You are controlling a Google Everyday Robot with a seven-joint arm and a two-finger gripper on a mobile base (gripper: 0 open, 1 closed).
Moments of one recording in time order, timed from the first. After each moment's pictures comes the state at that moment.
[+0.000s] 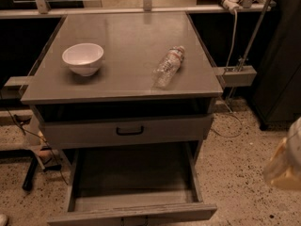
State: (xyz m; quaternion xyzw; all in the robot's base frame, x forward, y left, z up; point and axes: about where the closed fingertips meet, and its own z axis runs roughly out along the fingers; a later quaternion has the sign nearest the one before) arm 0.316 -0.239 0.860 -0.57 0.82 0.01 0.07
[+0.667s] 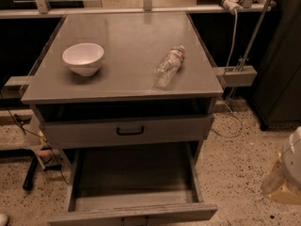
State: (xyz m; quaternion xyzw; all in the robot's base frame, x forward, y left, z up) arm 0.296 -0.242 0.831 -0.57 0.82 0.03 0.04
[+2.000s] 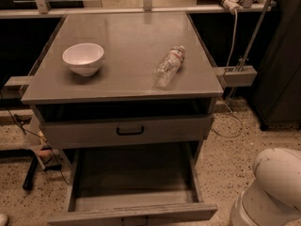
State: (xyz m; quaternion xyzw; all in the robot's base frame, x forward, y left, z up) arm 0.244 -0.190 0.654 -0.50 0.85 0.15 -0.03
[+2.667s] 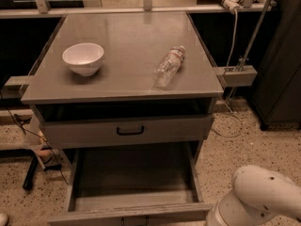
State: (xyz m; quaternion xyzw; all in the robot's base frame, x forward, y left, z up) arm 0.257 -0.142 0.568 -0.46 0.86 0.23 0.00
